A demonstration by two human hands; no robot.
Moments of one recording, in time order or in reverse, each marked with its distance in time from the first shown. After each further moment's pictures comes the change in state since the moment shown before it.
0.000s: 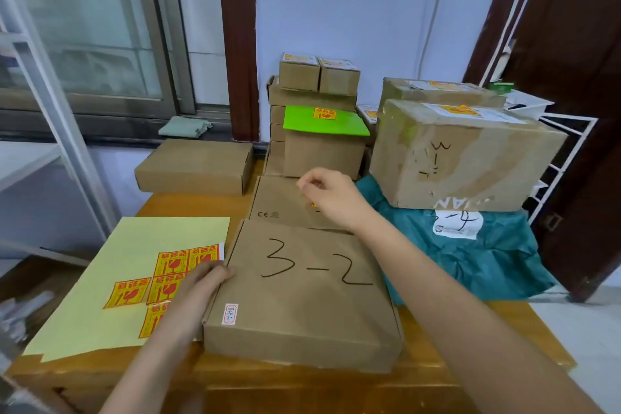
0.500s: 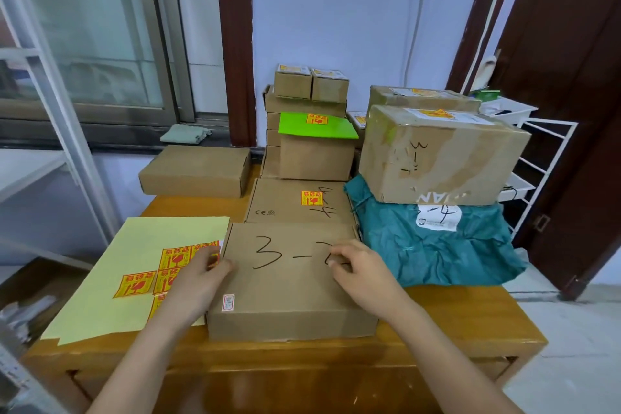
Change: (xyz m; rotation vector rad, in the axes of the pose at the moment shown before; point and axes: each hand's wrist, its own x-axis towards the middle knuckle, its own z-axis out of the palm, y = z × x) left_hand -0.019 0.004 -0.003 0.256 -0.010 0.150; right_hand -0.118 0.042 0.013 -0.233 -0.016 0.085
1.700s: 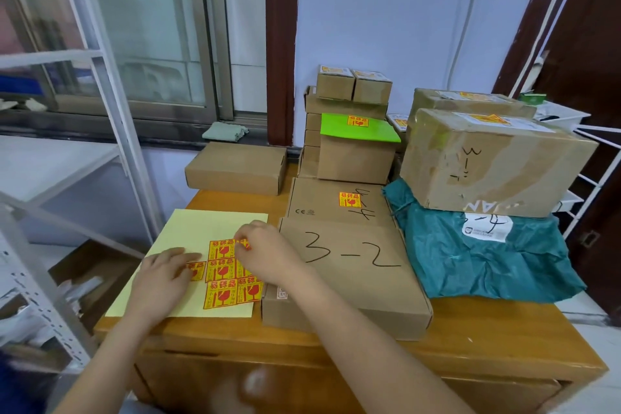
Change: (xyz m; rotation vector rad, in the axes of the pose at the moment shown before) left_hand 0.047 -0.094 -0.103 0.713 0.169 0.136; right_hand 0.078 -0.138 0.101 -0.027 -0.234 -0.227
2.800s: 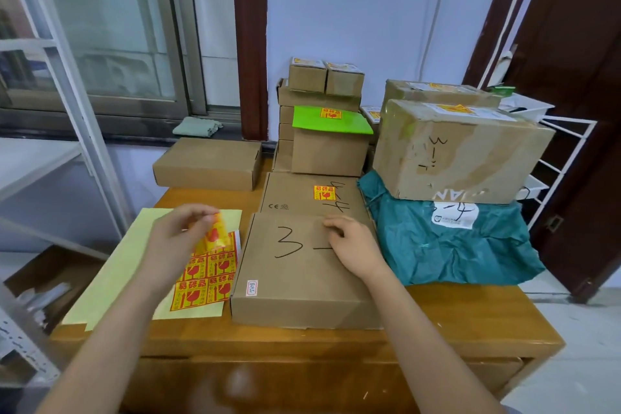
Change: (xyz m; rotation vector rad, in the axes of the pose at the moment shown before) left_hand -0.014 0.113 -0.030 -0.825 0.140 0.148; right_hand -0.069 0.129 -0.060 0.129 0.318 0.278
